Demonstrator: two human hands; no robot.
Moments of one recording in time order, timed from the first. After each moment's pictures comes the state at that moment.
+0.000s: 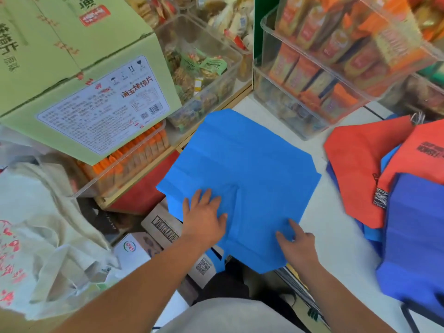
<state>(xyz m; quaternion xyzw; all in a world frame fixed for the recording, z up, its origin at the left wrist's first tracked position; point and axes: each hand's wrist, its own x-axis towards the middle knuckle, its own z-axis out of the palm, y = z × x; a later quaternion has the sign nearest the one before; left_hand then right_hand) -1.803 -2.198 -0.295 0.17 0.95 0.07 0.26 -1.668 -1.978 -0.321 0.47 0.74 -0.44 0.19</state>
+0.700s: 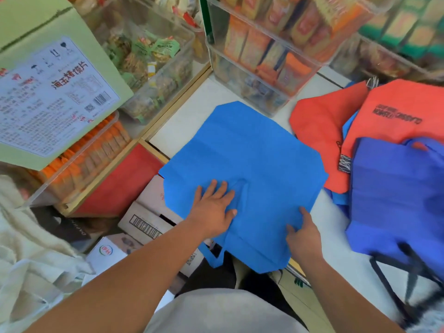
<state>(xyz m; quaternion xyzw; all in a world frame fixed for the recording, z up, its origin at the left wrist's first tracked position) -1.785 -2.134 -0.314 0.36 0.87 0.03 0.34 -1.611 -1.940 -0.321 0.53 0.74 -0.40 0.11</state>
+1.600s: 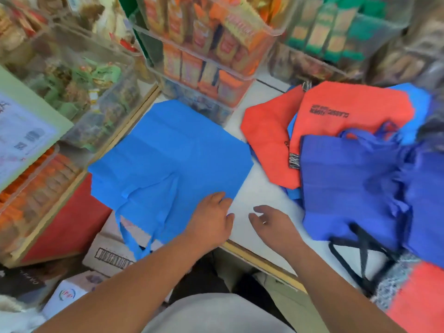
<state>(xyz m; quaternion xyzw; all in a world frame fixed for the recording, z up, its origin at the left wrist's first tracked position) -1.751 -2.054 -0.285 0.42 0.86 0.19 0.24 -1.624 -1.910 -0.264 0.45 0.79 -0.38 0.16</state>
